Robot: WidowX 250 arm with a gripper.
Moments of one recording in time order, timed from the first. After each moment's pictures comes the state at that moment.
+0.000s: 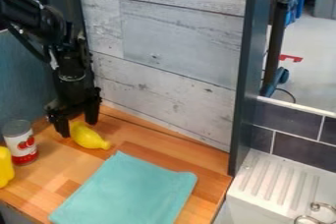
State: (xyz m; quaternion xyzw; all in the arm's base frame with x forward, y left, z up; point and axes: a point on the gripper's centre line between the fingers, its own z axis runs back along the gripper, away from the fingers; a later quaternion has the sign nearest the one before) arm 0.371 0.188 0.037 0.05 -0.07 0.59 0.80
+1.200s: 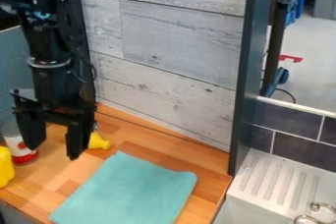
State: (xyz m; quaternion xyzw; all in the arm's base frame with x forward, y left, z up) arm 0.231 0.071 0.121 0.04 0.01 0.08 1.00
